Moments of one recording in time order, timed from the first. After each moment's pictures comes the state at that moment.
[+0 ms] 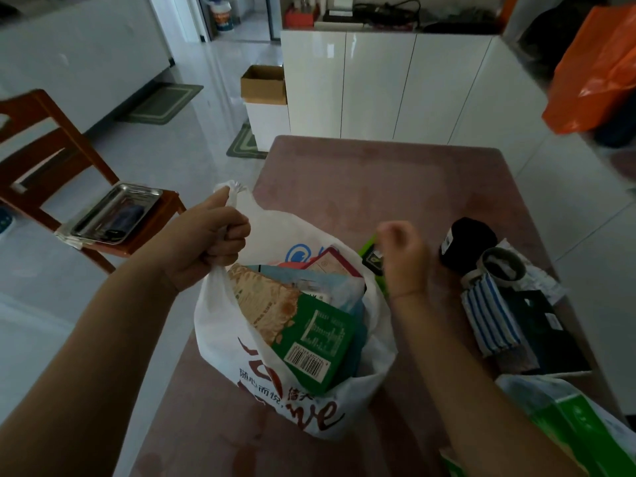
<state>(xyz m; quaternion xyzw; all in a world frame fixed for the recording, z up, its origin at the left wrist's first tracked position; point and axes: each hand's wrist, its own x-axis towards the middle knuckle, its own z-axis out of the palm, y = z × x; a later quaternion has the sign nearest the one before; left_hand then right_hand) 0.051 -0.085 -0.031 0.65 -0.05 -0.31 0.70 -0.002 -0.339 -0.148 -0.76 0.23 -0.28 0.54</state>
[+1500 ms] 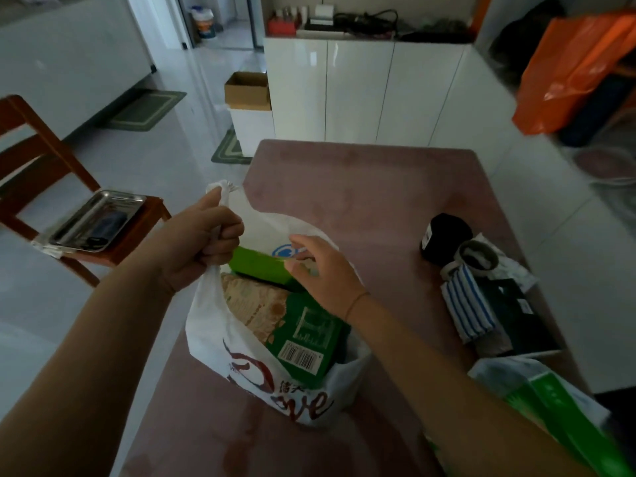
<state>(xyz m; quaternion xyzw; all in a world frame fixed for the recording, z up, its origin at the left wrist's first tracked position) 0.036 -0.091 -0.033 0.63 -0.06 -0.29 0.72 -0.024 -0.275 -0.131 -0.87 -0.03 -0.07 0.49</state>
